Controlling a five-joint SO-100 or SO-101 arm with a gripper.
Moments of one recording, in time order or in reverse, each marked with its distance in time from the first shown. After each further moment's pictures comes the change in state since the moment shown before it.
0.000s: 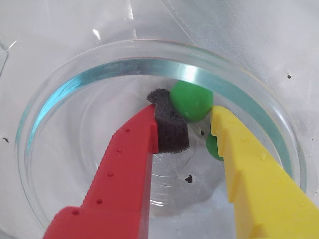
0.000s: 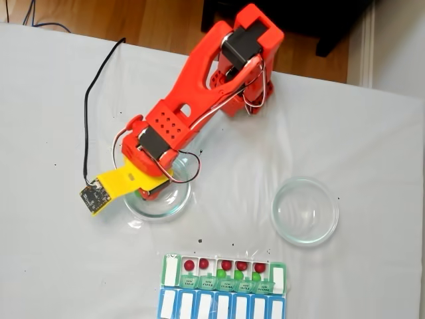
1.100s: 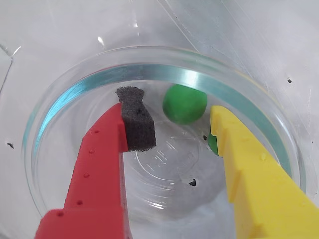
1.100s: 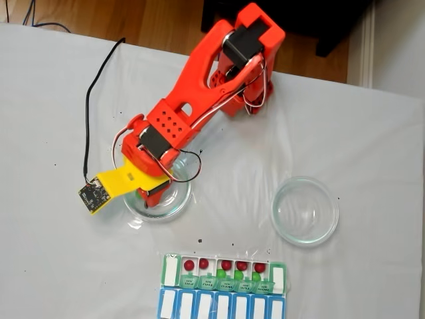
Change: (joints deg) arm 0.0 1.0 1.1 -2.0 0.7
